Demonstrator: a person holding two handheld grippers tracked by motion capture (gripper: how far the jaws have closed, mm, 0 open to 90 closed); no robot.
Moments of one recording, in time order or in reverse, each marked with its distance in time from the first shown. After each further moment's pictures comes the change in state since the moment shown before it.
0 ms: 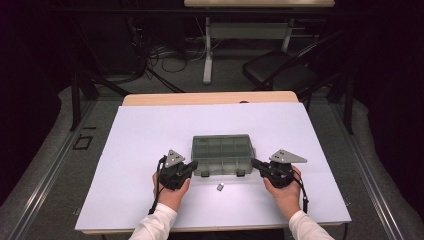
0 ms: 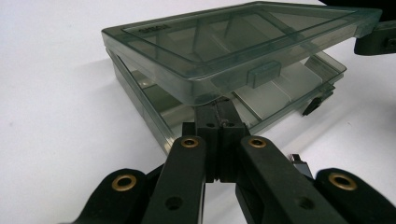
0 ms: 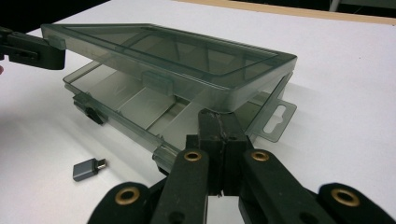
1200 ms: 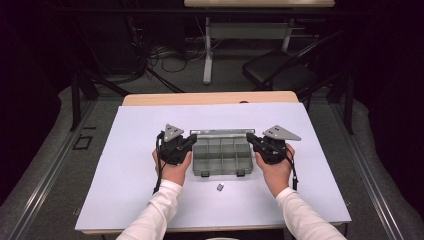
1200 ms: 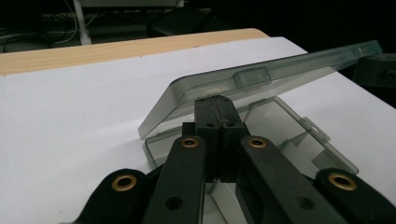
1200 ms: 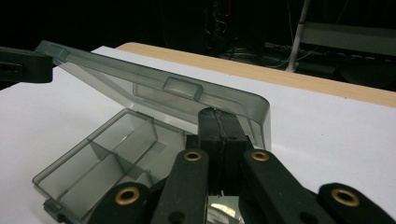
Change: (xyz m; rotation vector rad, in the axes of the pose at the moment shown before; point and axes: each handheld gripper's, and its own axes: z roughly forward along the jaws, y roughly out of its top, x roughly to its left) left arm 0.005 0.070 -0.002 -0.132 0.088 -0.047; right arm 0.004 0.068 0.019 -0.111 -0.110 -0.003
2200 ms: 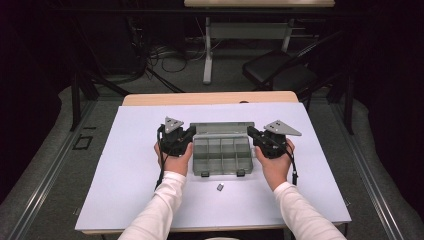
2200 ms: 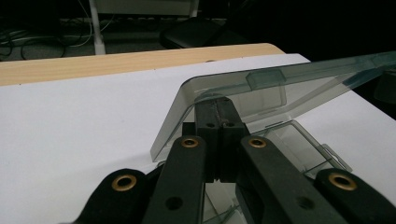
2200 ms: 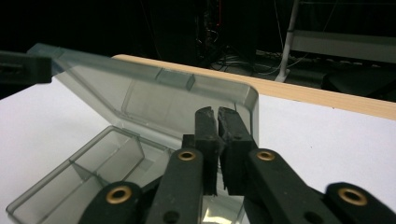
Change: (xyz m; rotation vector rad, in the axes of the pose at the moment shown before) left arm 0.007 0.012 0.015 -0.029 0.048 -0.030; right arm -0.008 0.006 0.009 -0.040 -0.032 0.018
